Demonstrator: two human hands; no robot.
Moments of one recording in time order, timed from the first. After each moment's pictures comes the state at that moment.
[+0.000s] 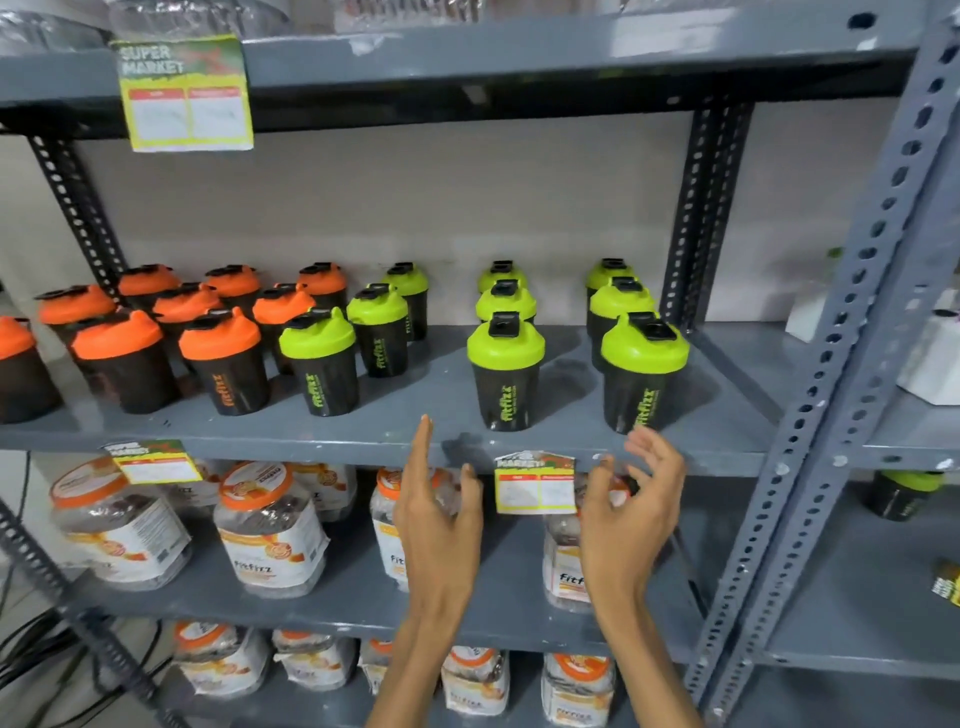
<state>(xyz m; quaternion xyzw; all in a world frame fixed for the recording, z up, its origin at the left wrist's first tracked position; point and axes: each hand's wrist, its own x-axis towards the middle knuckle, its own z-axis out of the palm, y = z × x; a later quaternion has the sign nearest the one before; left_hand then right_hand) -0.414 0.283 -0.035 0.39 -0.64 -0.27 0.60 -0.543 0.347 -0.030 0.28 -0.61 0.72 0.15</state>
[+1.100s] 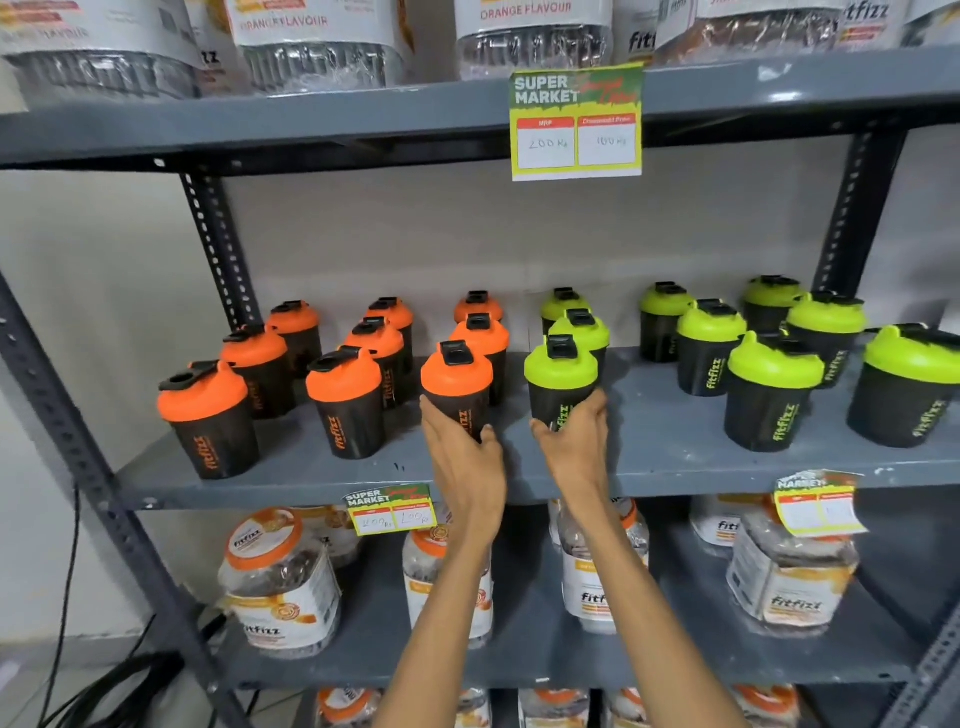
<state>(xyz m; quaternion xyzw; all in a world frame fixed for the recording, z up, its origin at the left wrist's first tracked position) -0.220 0.034 0.005 0.46 -0.64 -0.29 0.54 -0.316 0.080 0.018 0.30 -0.76 0.58 0.01</state>
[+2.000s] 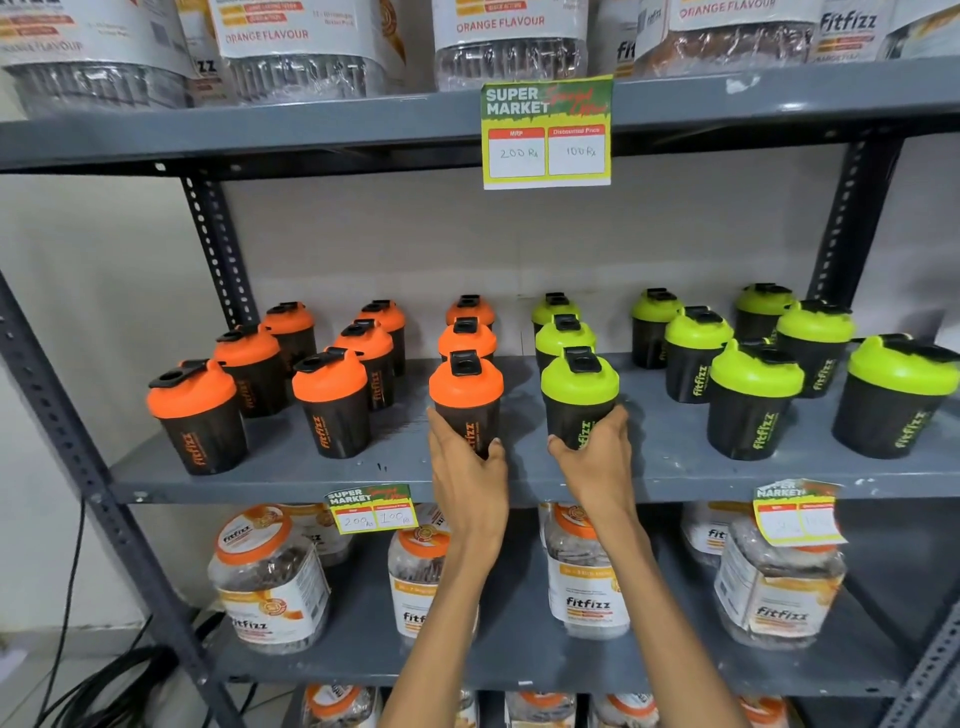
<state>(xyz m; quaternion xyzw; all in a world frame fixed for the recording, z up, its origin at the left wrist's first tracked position) -0.230 0.068 0.003 0.46 -0.66 -0.28 0.53 -0.340 0.127 0.018 0.32 -0.75 0.58 -0.02</state>
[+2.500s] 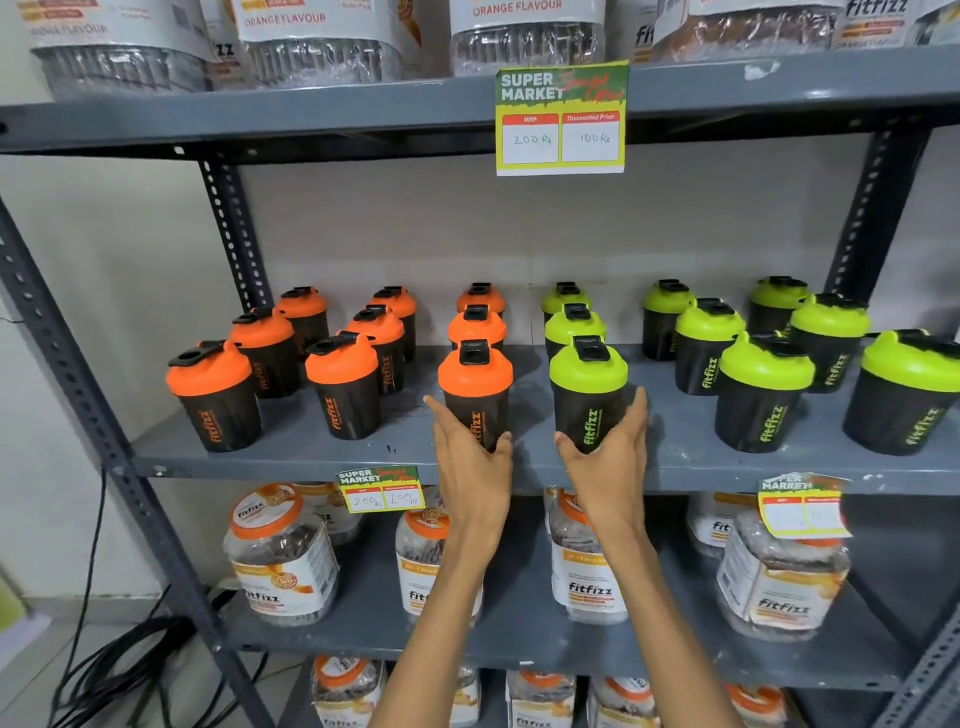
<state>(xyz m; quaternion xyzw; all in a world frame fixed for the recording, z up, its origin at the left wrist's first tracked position) -0.220 0.078 0.004 0.46 -0.67 -0.30 0.50 -0.328 0.144 0.007 0.32 -0.72 0.62 0.01</state>
